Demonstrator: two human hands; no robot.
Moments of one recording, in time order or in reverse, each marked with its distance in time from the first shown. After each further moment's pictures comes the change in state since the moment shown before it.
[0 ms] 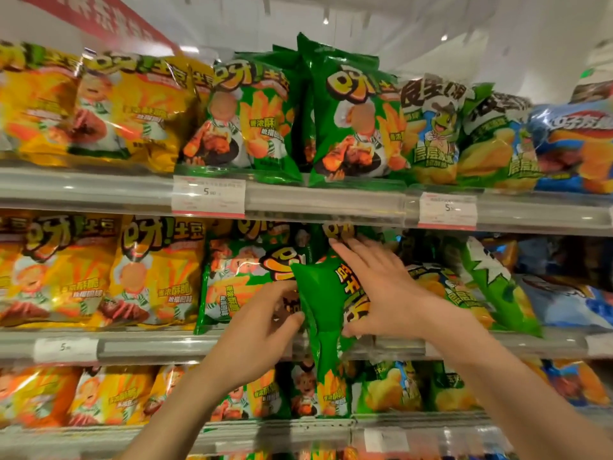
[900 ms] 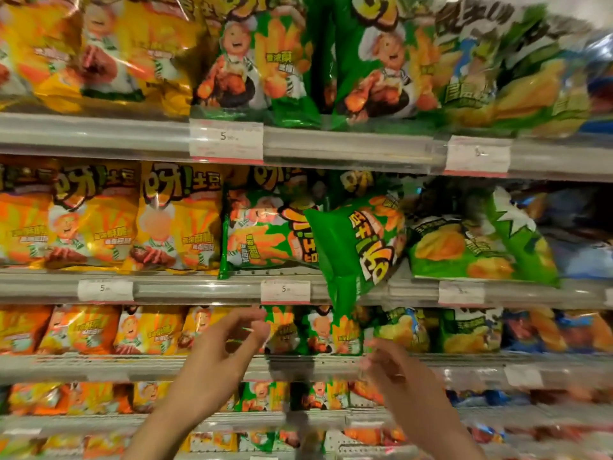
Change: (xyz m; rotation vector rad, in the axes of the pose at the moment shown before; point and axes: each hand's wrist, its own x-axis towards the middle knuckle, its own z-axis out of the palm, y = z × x) left_hand -0.111 -0.013 -0.020 -0.226 0.048 -0.482; right_hand -0.135 -0.072 0.115 0.944 0.003 0.563
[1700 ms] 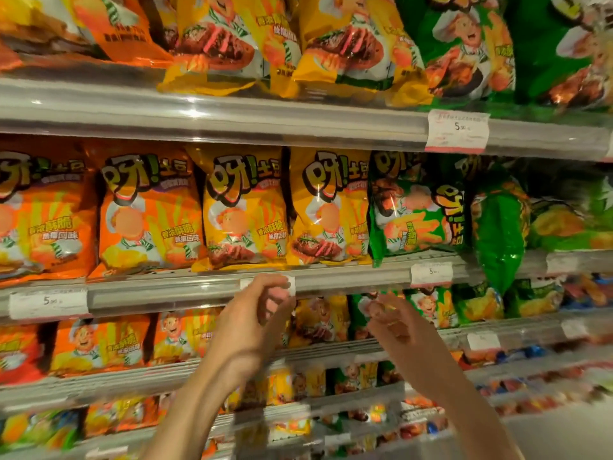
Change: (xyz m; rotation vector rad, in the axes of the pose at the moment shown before) left_hand 0.053 -0.130 -0.229 -0.014 -0.073 0.196; right_hand 0.021 -0.161 0.231 -0.110 0.140 -0.016
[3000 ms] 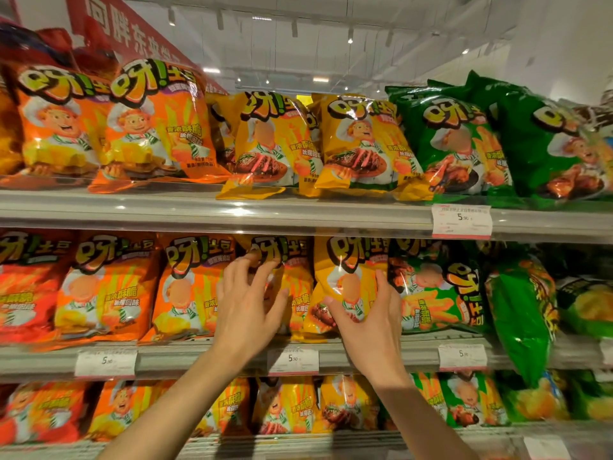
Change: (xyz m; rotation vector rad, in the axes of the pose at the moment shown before) left_hand 0.087 0.019 -0.051 0.652 0.443 0.311; right_hand 0.089 -0.104 0.034 0.105 0.432 -0.203
